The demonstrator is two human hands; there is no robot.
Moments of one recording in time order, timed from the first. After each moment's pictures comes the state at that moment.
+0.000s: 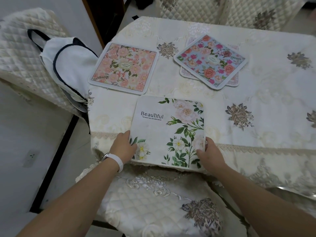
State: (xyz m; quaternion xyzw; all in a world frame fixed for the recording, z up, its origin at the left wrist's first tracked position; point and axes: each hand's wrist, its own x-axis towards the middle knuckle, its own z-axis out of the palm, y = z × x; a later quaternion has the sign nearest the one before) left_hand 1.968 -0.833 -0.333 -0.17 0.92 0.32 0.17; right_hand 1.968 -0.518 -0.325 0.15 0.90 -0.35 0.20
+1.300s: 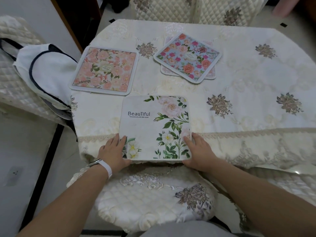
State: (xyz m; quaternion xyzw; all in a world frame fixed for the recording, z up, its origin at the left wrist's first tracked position) left_hand 1.993 -0.835 -0.336 0.03 0.97 0.02 0.23; right_hand 1.995 -0.497 -0.330 -0.07 0.96 -0.06 0.27
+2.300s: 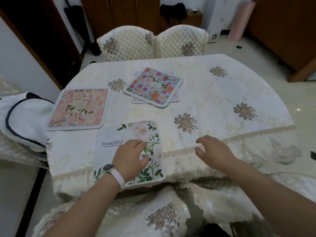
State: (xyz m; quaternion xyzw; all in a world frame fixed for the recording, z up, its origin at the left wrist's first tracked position) left_hand 1.959 -0.674 -0.227 0.24 0.96 0.14 0.01; right_hand 1.996 -0.368 -0.218 0.03 0.99 -0.12 0.10
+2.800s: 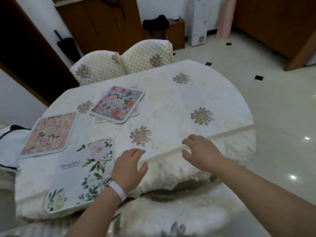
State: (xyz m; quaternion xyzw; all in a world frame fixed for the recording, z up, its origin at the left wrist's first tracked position) left_hand 2.005 -0.412 -0.198 0.20 0.97 0.13 0.00; right_hand 2.024 -0.141 -0.196 -0.04 0.98 -0.16 0.07
